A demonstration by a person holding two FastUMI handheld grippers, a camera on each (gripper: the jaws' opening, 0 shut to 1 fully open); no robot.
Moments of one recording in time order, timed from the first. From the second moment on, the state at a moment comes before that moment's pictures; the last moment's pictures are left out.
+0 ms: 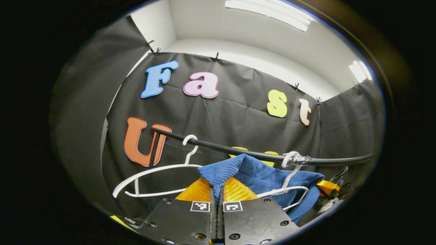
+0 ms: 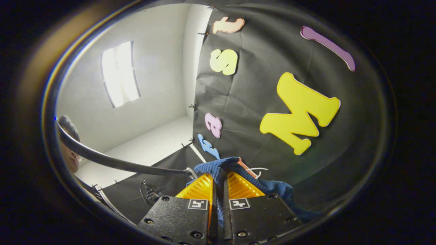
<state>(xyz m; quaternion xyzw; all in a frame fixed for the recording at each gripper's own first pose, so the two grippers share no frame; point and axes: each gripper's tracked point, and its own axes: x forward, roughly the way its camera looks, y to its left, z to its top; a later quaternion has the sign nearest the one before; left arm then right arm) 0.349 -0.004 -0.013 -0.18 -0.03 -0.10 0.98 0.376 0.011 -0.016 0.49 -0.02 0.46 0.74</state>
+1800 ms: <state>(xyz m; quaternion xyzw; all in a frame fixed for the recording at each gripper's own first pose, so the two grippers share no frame) 0.351 -0.007 -0.018 -0.31 0.02 -0.29 0.91 0.421 -0.019 -0.007 0.56 0.01 0.44 0.70</state>
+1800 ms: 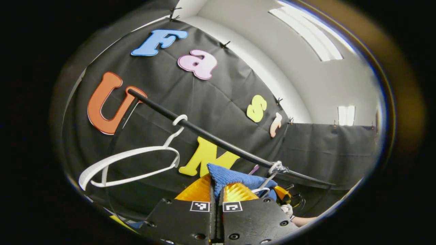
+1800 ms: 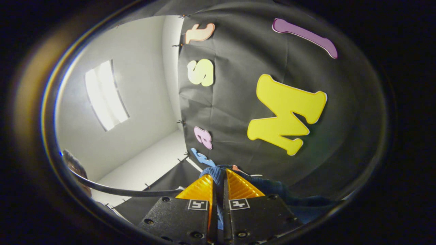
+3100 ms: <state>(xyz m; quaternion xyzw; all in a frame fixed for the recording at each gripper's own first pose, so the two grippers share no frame) 0.350 -0.001 -0.066 -0.31 0.07 -0.25 0.92 0.432 -0.006 -0.049 0.54 0.06 0.40 0.74</state>
